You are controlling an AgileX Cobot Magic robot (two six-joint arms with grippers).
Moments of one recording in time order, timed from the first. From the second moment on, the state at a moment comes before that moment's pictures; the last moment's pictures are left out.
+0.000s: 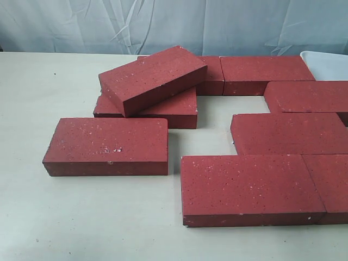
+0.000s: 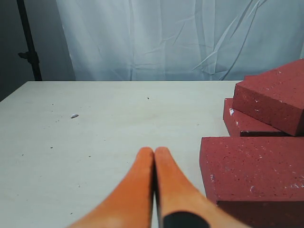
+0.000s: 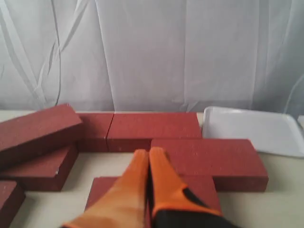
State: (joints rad) left arm 0.01 0.01 -0.01 0.00 0.23 -0.02; right arm 0.05 0.34 -0.58 0.06 0.57 0.00
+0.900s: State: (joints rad) left arm 0.01 0.01 -0.01 0.00 0.23 -0.02; right arm 0.05 0.57 -0.68 0.13 0.85 0.00
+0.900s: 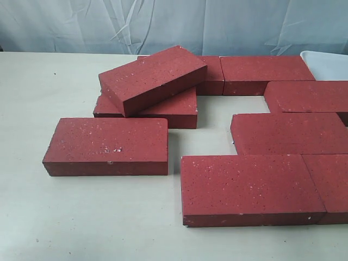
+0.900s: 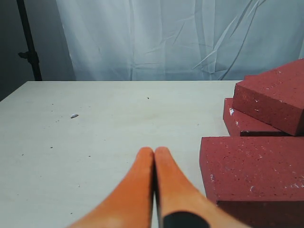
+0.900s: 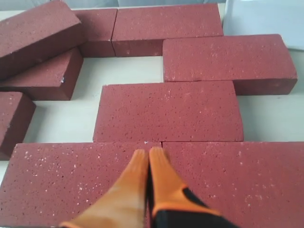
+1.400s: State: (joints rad) left arm 0.01 0.01 -0.01 0.00 0.23 -0.02; right arm 0.05 0.75 -0.68 0.13 0.80 0.00
